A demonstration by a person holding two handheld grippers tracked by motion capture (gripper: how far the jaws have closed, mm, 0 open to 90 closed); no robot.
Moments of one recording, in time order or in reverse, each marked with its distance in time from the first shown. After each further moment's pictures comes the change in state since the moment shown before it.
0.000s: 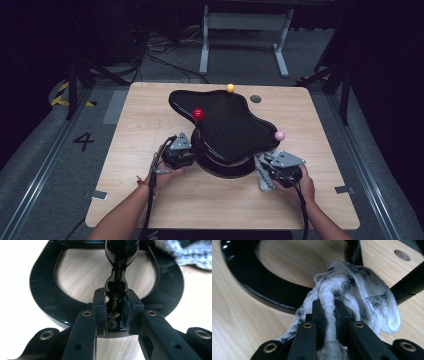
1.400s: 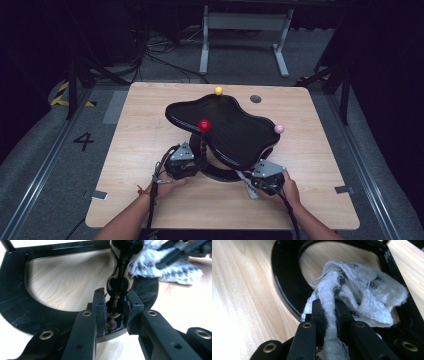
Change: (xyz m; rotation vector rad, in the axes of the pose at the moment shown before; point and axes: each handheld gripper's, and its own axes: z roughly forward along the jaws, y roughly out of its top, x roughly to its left) left arm -0.025 -0.008 0.000 -0.033 -0.104 0.013; right arm 0.043 0.018 0.013 -0.044 0.147 -0.116
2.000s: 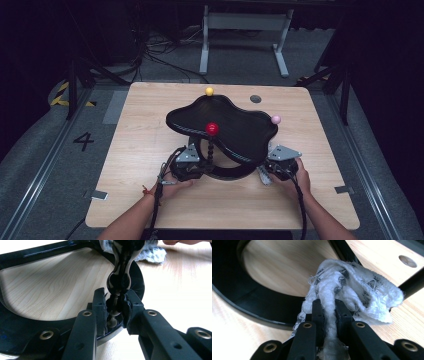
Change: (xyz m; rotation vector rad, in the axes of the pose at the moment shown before) left arm -0.006 0.004 0.010 0.005 -0.044 0.022; right arm -0.057 -0.018 -0.002 0.021 -0.111 0.112
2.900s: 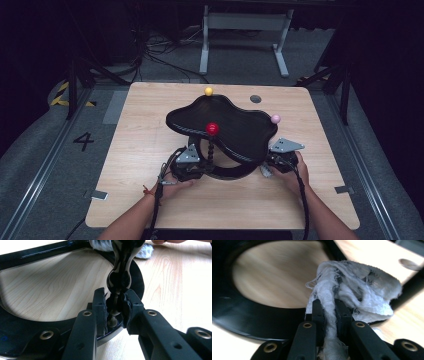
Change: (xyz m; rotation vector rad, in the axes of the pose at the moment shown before) left arm 0.000 -0.002 0.001 -0.004 -0.003 -0.002; right arm -0.017 0.000 0.012 -0.054 0.074 0.047
